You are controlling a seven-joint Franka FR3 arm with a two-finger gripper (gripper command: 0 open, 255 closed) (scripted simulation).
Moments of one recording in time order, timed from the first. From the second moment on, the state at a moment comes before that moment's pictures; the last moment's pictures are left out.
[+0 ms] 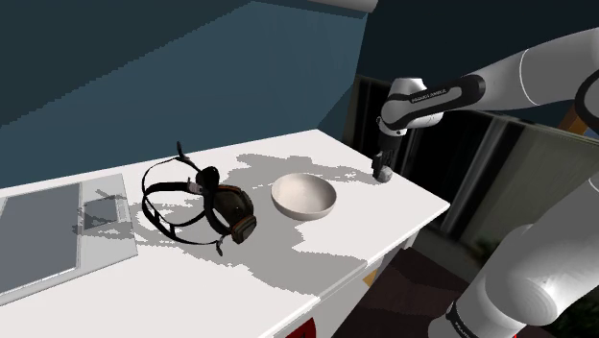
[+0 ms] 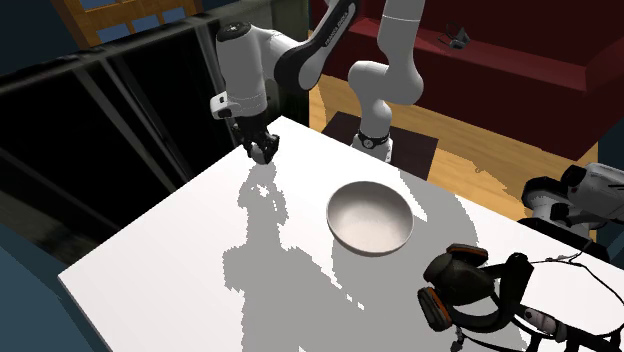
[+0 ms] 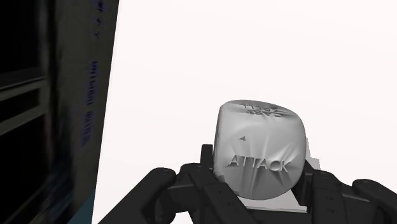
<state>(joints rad) -0.11 -0.18 -0.36 -2.30 -0.09 2.13 -0.43</state>
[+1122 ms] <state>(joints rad) -0.11 -0.25 -0.34 -2.15 -0.10 1.90 -0.42</state>
